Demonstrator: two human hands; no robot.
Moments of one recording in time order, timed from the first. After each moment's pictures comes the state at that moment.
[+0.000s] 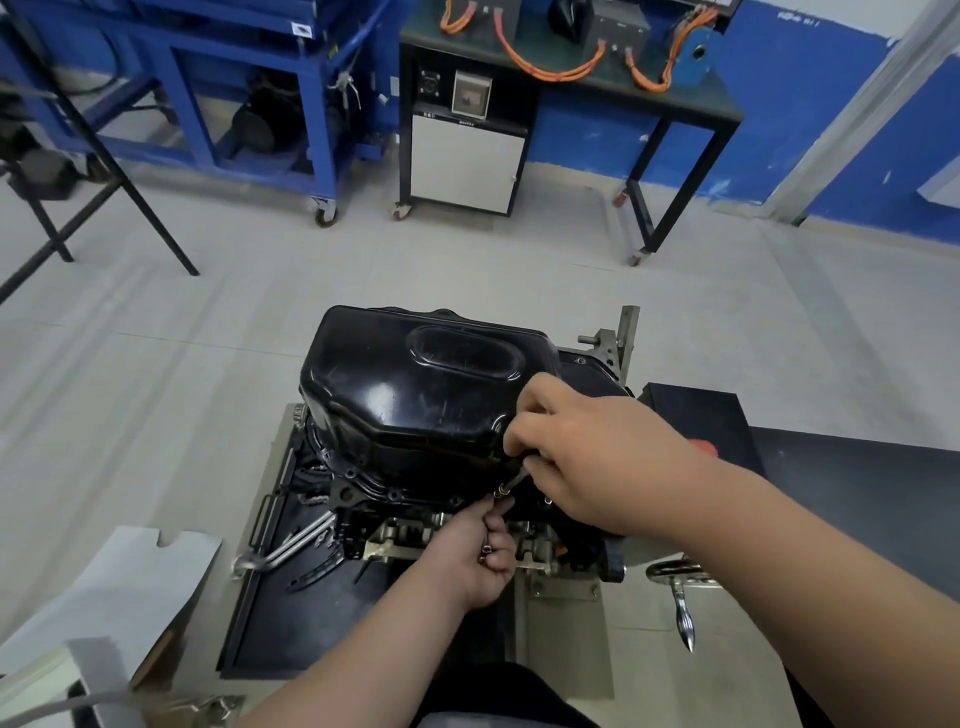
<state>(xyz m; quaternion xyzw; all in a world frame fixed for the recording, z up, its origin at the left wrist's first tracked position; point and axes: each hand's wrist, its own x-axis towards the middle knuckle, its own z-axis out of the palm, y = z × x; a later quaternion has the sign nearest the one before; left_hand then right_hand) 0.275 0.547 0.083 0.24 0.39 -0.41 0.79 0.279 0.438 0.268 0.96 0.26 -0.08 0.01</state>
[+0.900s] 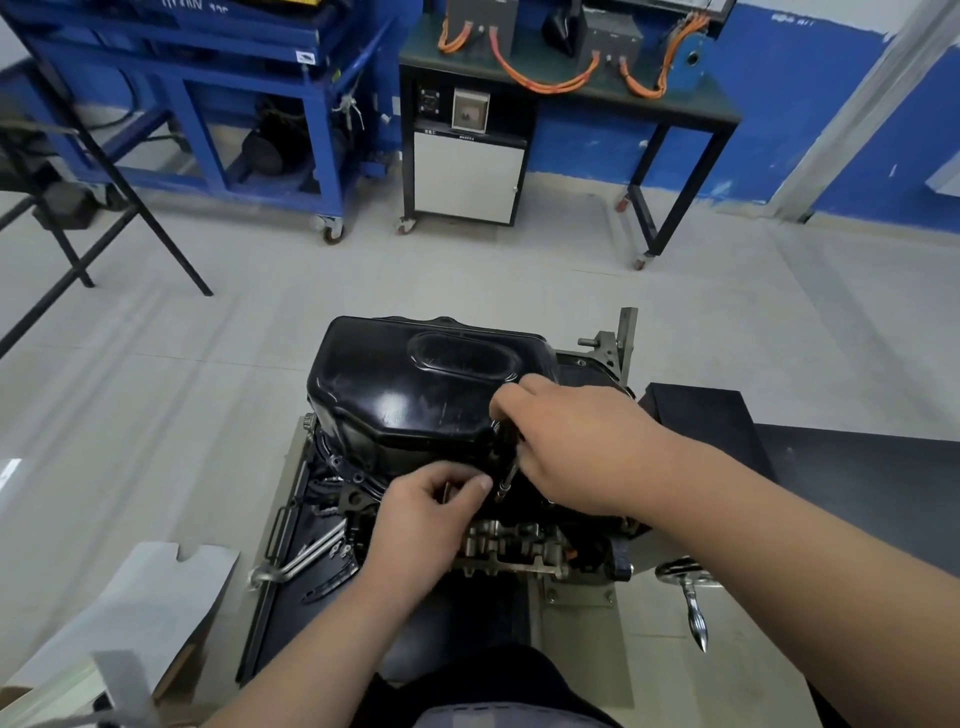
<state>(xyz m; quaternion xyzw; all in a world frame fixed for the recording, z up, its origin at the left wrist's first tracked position) 0.264 0.600 0.136 0.79 0.03 -0.06 0.61 0.287 0.449 0.264 0.97 0.23 -0.06 0.03</state>
